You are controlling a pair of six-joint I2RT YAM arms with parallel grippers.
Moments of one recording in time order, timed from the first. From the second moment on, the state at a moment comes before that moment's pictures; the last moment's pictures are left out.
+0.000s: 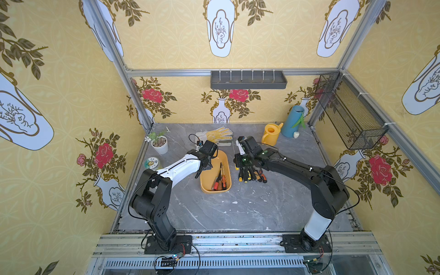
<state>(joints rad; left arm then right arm) -0.51 1.70 1.15 -0.64 -0.44 -0.53 0.63 1.76 1.29 -0.45 -0.06 0.45</state>
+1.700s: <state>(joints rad) -0.51 1.65 1.08 -0.55 -0.44 -0.56 0.55 1.82 1.29 -0.74 0.08 0.41</state>
